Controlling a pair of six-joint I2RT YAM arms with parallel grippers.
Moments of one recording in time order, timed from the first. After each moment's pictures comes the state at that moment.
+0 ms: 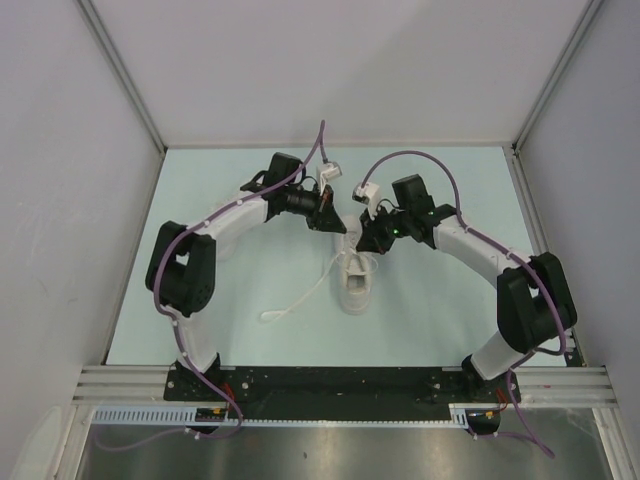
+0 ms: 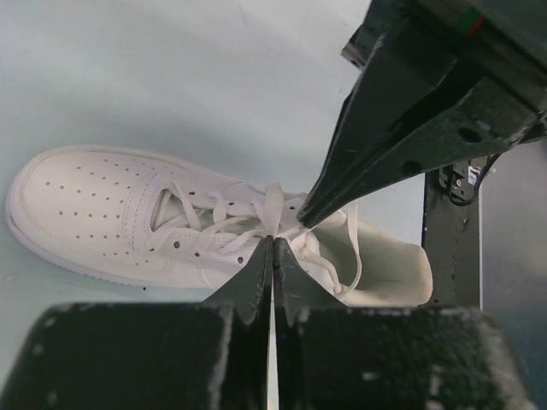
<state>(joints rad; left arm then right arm) -0.45 1.88 1.40 -0.30 1.00 0.11 0.46 1.59 1.12 -0.36 -0.67 -0.28</state>
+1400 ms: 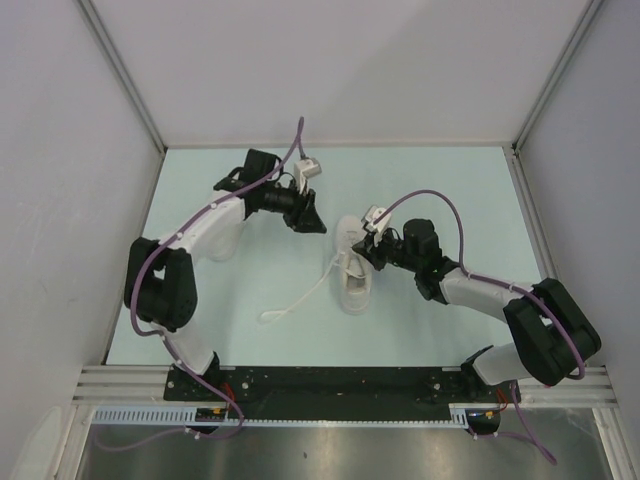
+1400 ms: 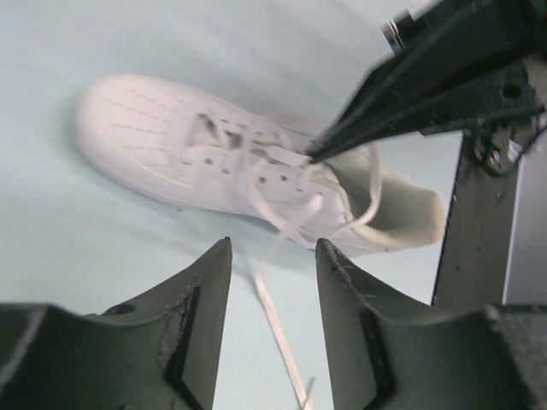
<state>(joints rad) -0.39 1.74 1.37 -0.53 0.90 0.28 0.57 1.41 0.61 0.50 -0.43 -0.18</state>
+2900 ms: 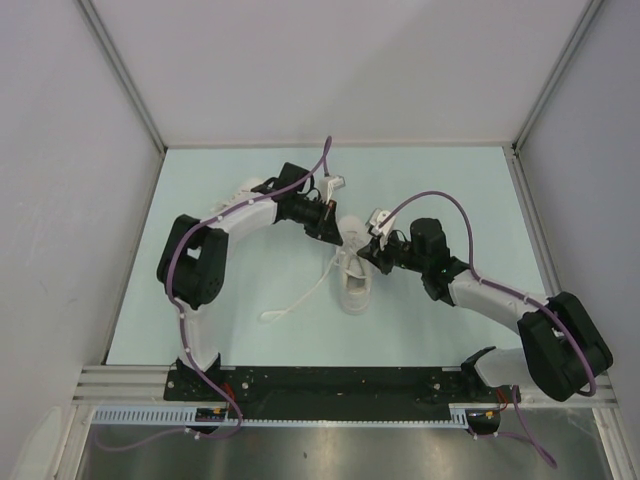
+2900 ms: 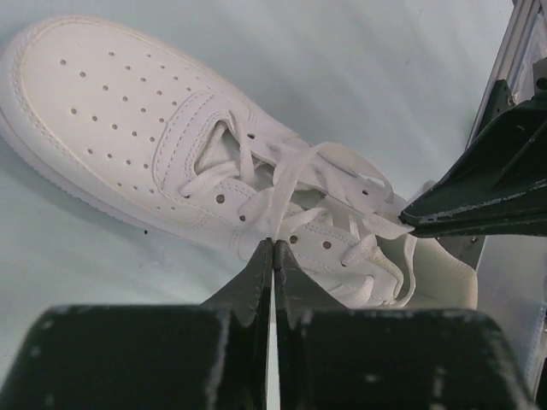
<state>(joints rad) -0.47 1.96 1.42 -0.42 0.81 -0.01 0.54 1.32 0.61 0.37 -0.50 -0.24</state>
